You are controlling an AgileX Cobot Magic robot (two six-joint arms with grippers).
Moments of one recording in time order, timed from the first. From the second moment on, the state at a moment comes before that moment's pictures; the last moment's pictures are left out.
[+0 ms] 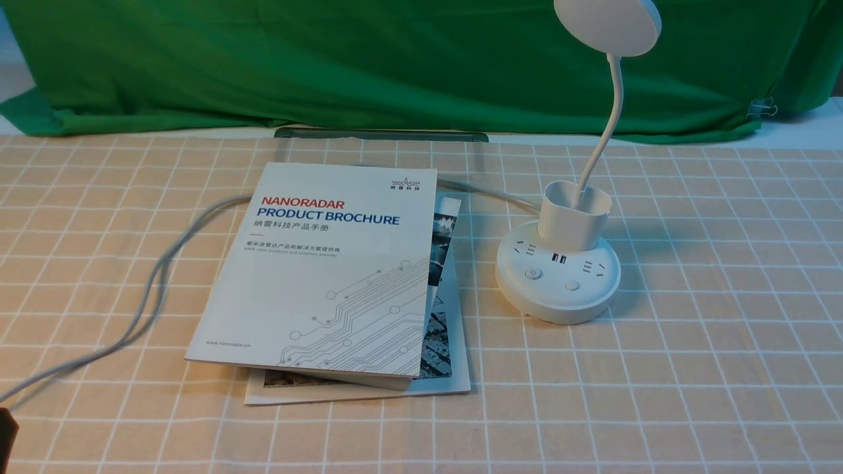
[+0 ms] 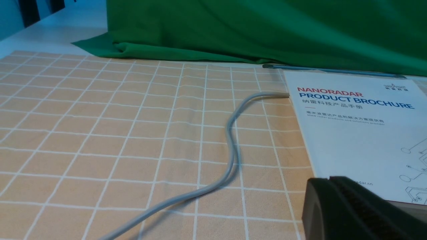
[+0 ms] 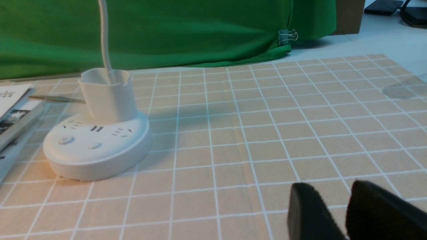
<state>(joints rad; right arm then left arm) 0.00 0.00 0.01 -0.08 0.22 0.17 -0.02 0.00 0.01 -0.05 0.22 -0.02</state>
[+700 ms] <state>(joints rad) 0.00 0.00 0.01 -0.08 0.22 0.21 -0.02 0.00 0.01 -0.05 0.22 -0.02</state>
